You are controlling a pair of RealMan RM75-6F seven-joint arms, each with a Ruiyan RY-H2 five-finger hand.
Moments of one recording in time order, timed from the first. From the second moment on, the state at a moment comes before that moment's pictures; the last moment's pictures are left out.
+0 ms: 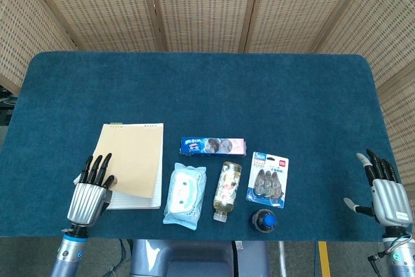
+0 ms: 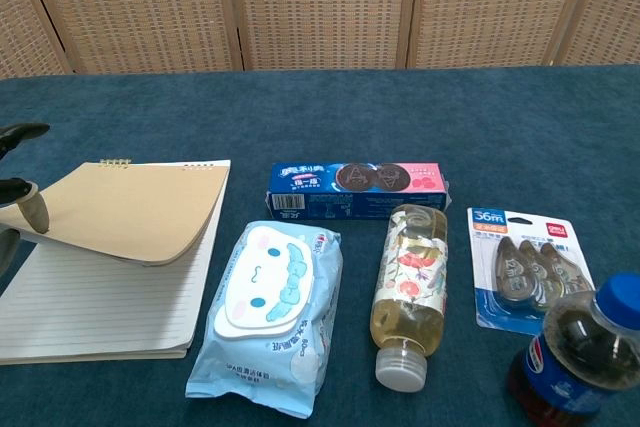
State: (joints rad) left arm -0.18 -1.67 0.09 -1.39 1.63 1.62 0.51; right arm 0.08 -1.09 0.08 -1.72 -1.39 1.40 0.02
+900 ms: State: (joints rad) left arm -0.09 -1.66 0.17 -1.41 1.80 1.67 0.47; right arm 0.08 -1.09 0.08 -1.72 -1.39 1.40 0.02
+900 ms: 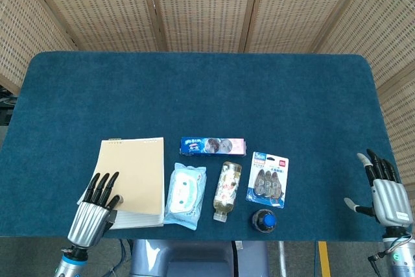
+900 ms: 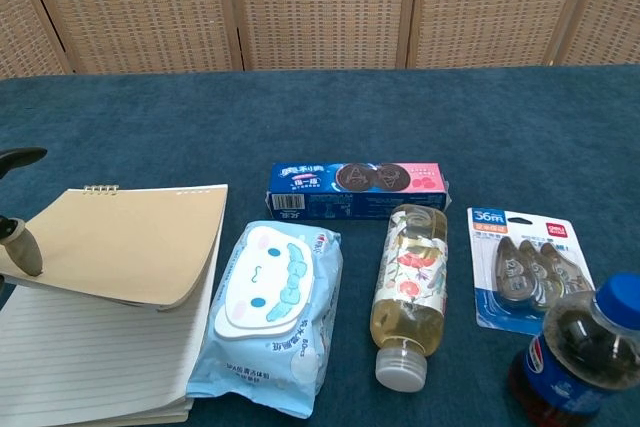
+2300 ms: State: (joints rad) left arm -0.22 -1.60 -0.09 -1.52 1.72 1.47 0.54; right arm 0.08 -1.09 0.08 -1.72 -1.38 1.40 0.02
